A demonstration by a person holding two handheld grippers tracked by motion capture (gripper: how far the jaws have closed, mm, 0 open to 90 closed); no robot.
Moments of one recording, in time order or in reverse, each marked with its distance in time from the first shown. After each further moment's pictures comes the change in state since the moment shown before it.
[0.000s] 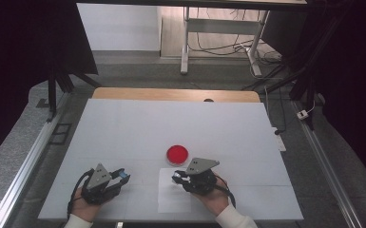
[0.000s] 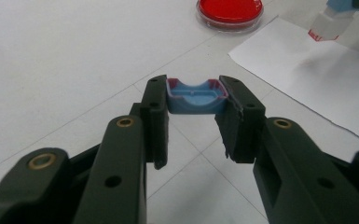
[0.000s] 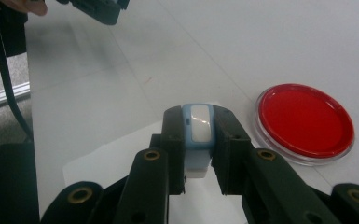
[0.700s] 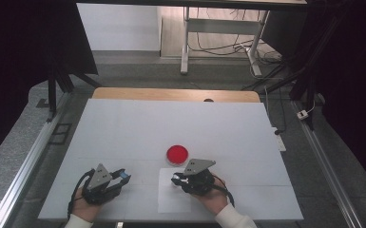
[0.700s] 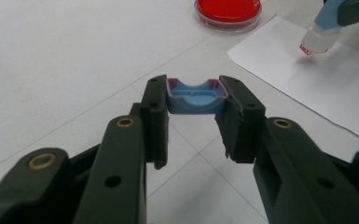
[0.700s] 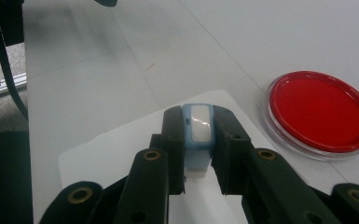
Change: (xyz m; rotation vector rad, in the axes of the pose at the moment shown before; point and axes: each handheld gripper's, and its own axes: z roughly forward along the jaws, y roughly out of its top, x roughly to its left) left arm -0.001 0.000 0.001 0.003 -0.003 0.004; right arm -0.002 -0.006 0.010 0.040 0.029 -0.007
